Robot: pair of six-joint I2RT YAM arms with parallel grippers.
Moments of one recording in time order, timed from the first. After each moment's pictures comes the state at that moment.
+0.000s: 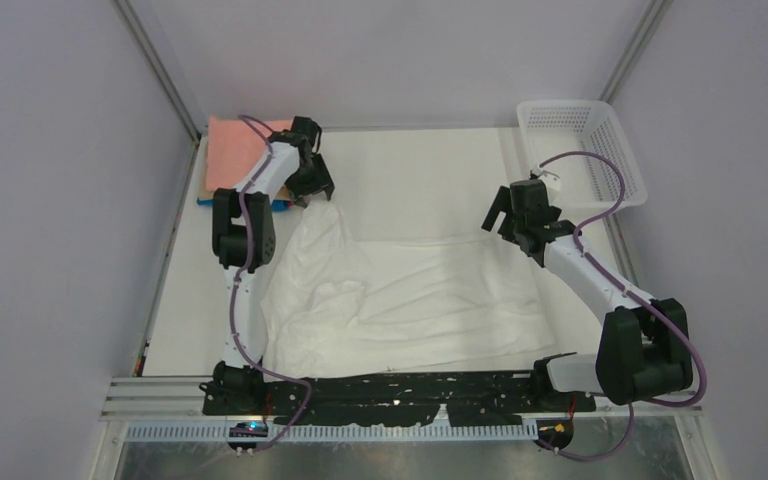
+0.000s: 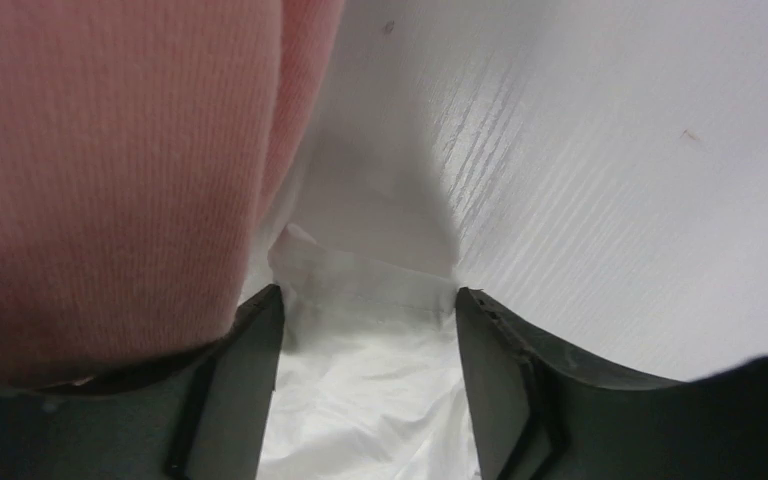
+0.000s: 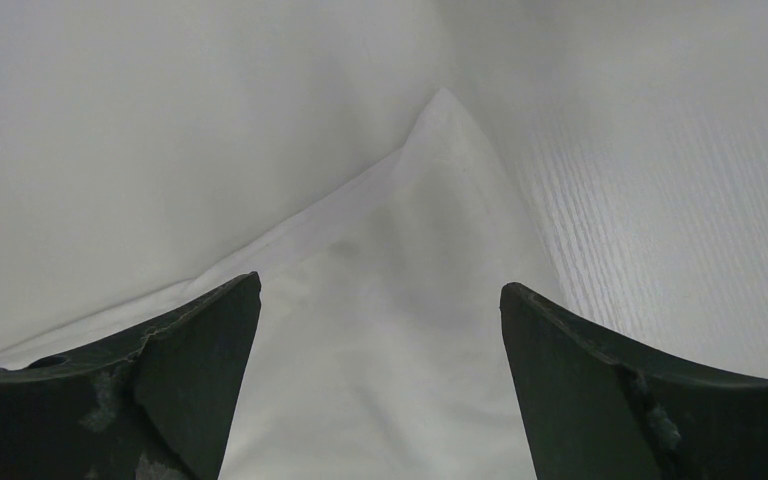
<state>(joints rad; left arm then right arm) -0.19 2.37 2.07 -0.92 -0.06 -0.58 0.21 1.32 0.85 -0.31 0.29 0.52</state>
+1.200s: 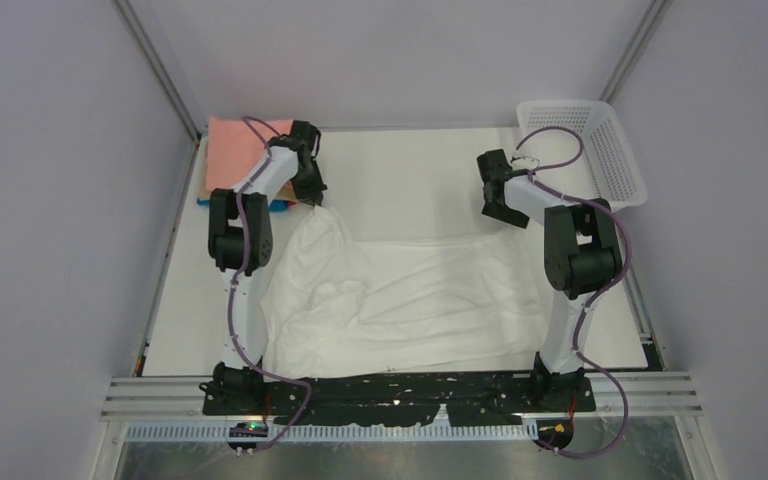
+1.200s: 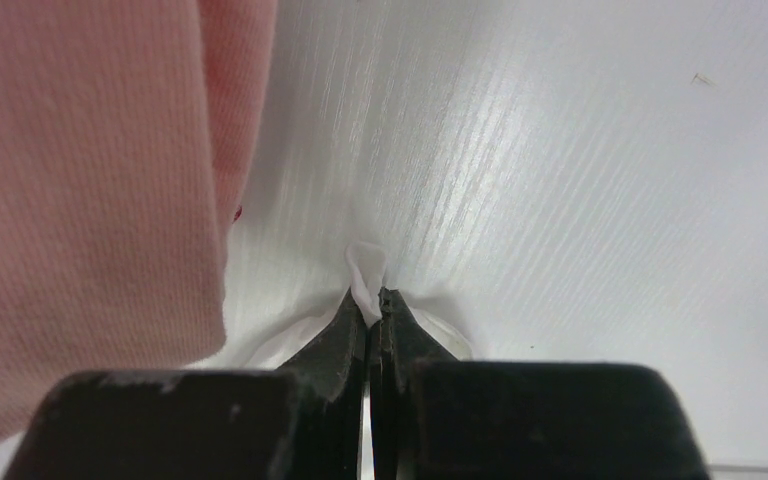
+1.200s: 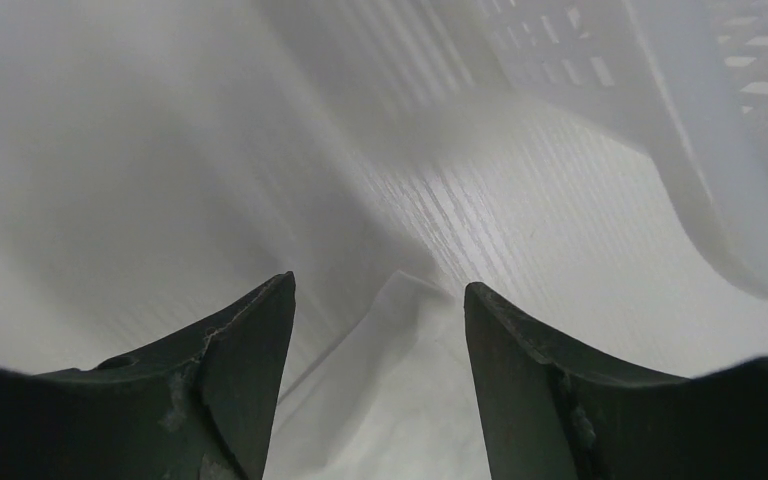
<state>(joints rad) -0.19 2.32 1.96 -0.85 -0.02 -0.49 0.21 1.96 1.35 -0.54 0.58 0.60</state>
